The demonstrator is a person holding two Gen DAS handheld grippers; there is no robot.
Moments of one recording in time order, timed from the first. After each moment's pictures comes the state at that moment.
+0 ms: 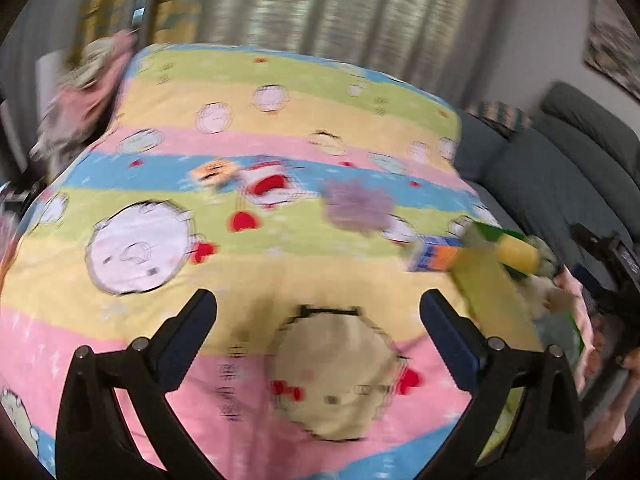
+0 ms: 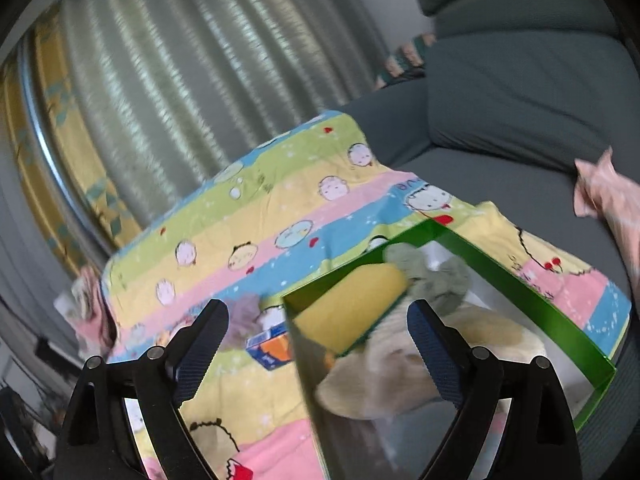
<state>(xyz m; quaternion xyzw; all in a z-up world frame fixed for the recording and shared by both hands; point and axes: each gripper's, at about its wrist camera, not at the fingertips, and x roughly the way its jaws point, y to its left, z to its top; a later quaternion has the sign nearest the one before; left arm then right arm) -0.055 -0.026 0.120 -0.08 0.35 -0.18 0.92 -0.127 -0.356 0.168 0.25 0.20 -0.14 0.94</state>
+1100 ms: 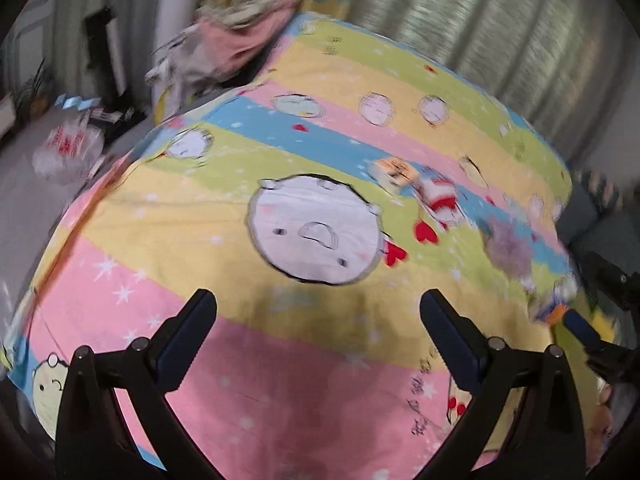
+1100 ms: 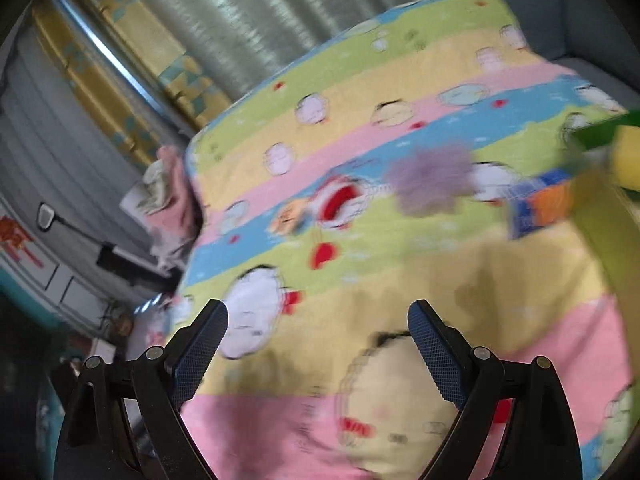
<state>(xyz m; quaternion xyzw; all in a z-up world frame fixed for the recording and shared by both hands) -0.025 0.128 0.086 -0.18 0.38 0.00 0.91 -0.021 -0.153 0.136 0.27 0.36 0.06 0.89</state>
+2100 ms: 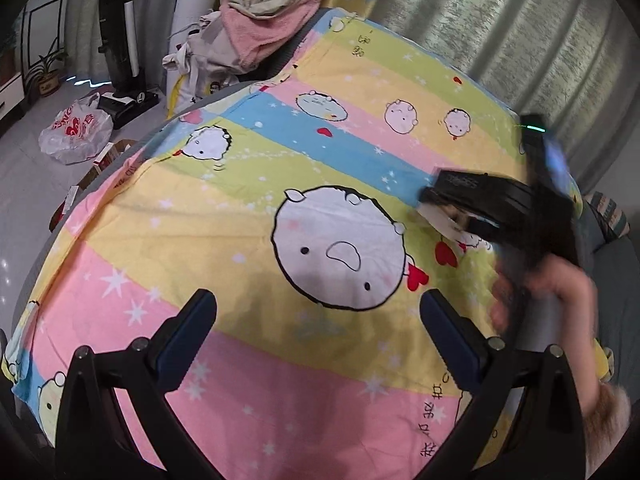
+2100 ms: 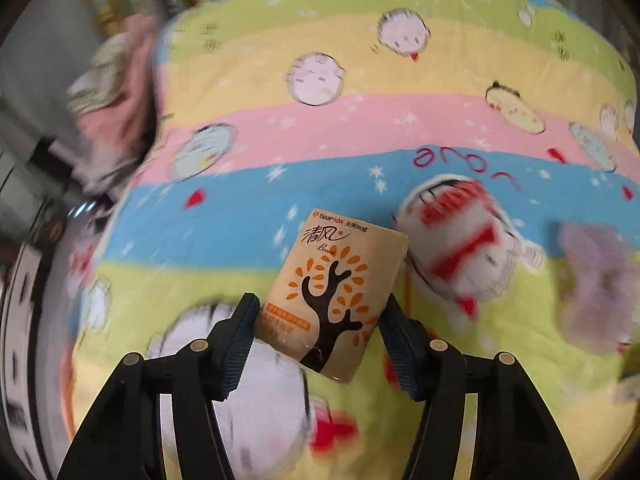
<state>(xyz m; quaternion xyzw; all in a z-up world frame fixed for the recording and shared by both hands) -0.004 0.138 0.092 -0.19 0.40 0.01 0.90 0.190 -0.016 0.084 0.07 0.49 0.05 0.87</state>
